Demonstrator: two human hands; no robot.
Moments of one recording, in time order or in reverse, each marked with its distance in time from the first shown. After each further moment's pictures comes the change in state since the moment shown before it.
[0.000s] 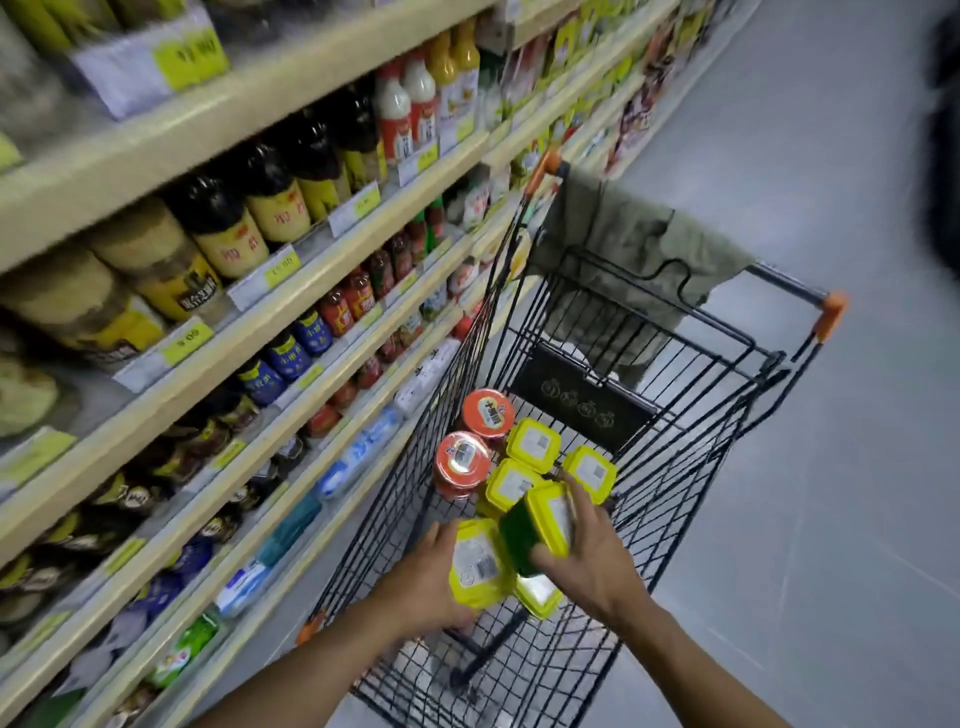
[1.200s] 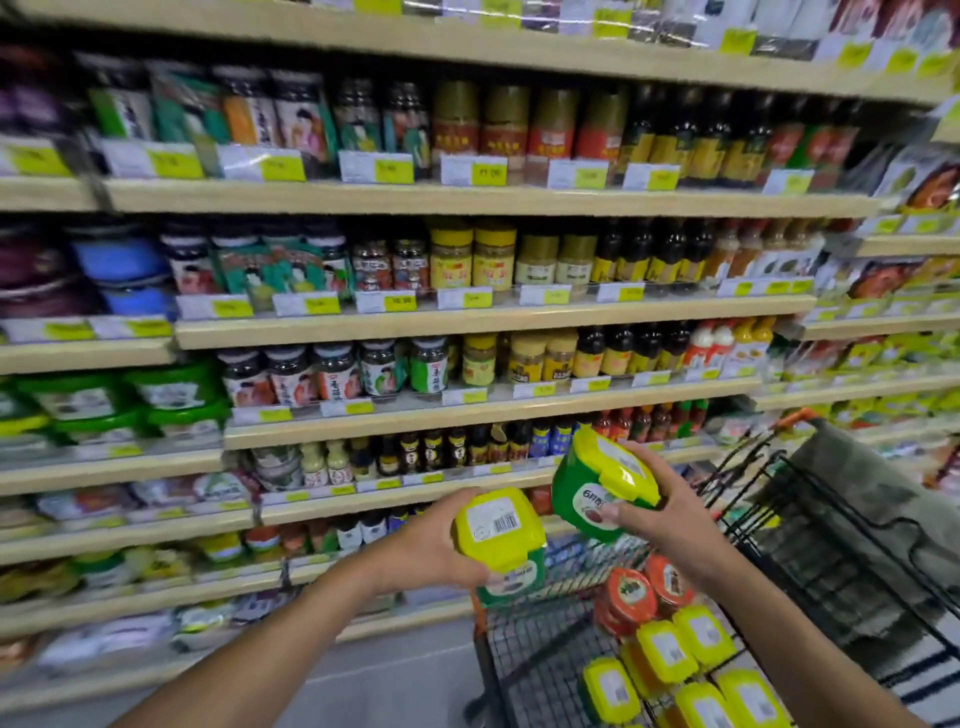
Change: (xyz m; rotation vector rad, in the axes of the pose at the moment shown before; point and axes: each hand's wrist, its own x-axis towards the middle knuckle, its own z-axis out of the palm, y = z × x) left_hand -0.354 0.071 -0.033 -0.520 0.701 -0.116; right_hand -0.140 -0.165 -0.076 0.484 -0.546 -0.761
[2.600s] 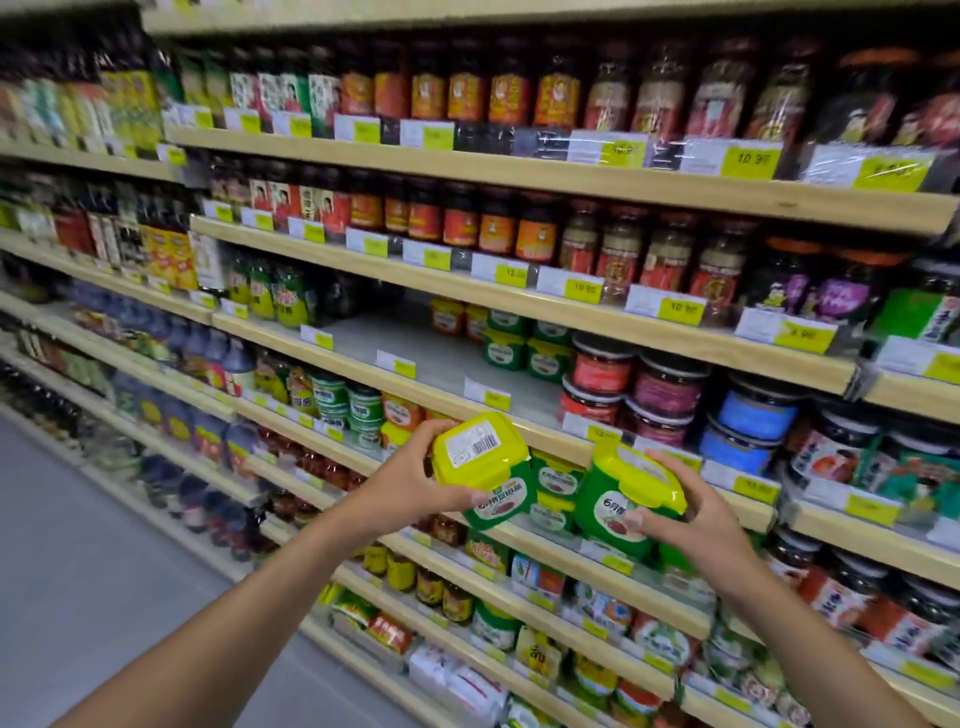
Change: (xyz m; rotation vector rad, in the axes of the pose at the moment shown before) left_hand -0.471 -0.235 -0.475 -0.238 0.950 -0.019; right_hand 0.121 -0.173 0.683 -0.124 -0.525 -0.355
